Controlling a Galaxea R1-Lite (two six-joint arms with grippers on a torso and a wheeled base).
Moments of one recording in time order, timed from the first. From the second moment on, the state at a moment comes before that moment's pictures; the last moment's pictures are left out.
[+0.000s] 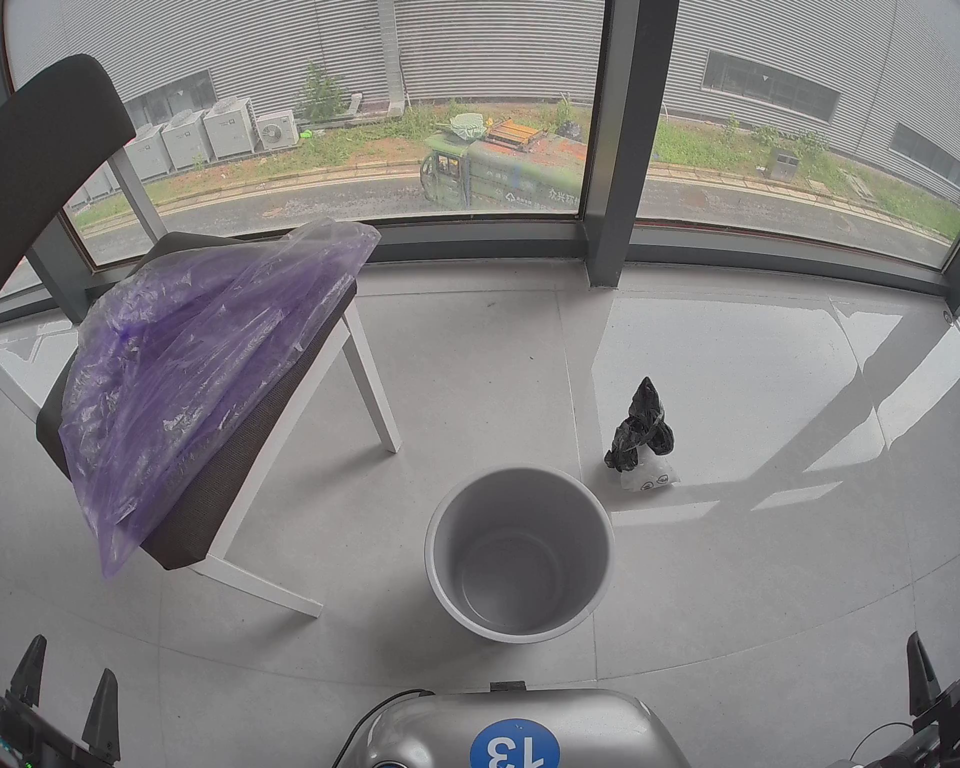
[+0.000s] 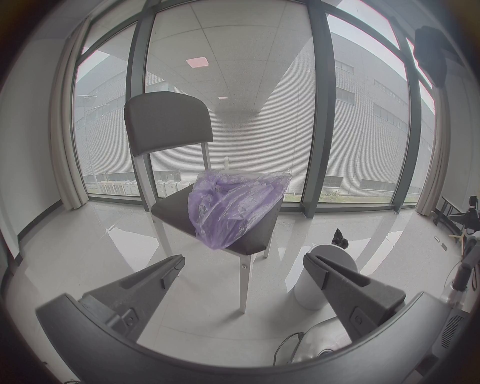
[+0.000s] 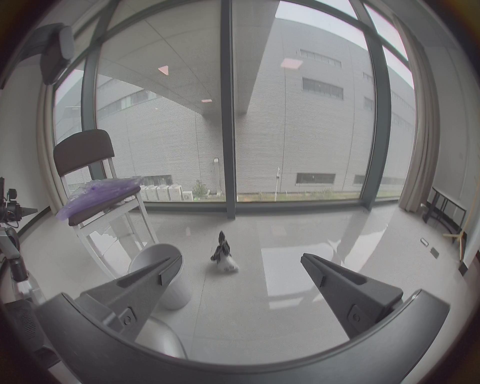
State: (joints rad) left arm 0.00 0.02 -0.02 -0.01 0.00 -0.03; right arm 0.00 0.02 -0.02 -0.06 0.00 0.00
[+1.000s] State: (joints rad) left arm 0.06 0.47 -0.50 0.20 0.12 0.39; right arm 0.00 0.73 -0.52 -0.42 0.20 0.07
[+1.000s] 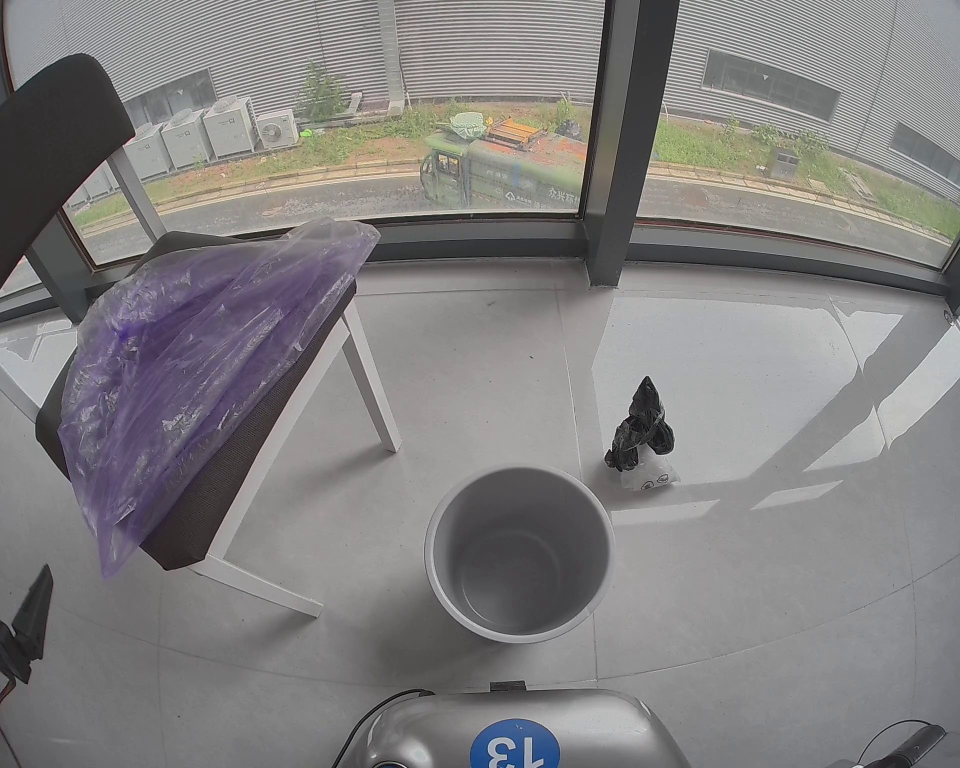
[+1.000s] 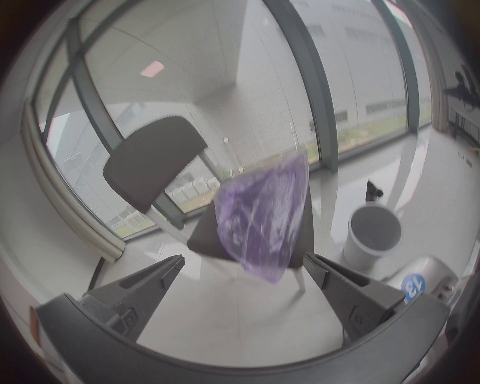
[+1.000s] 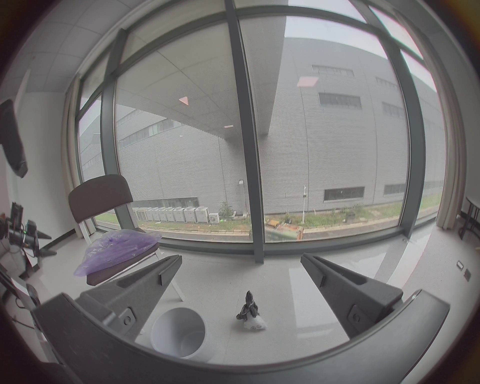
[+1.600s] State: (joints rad) left arm 0.08 0.77 -0.49 0.27 0.16 0.44; right arm 0.07 0.87 -0.48 -0.45 0.19 0.09
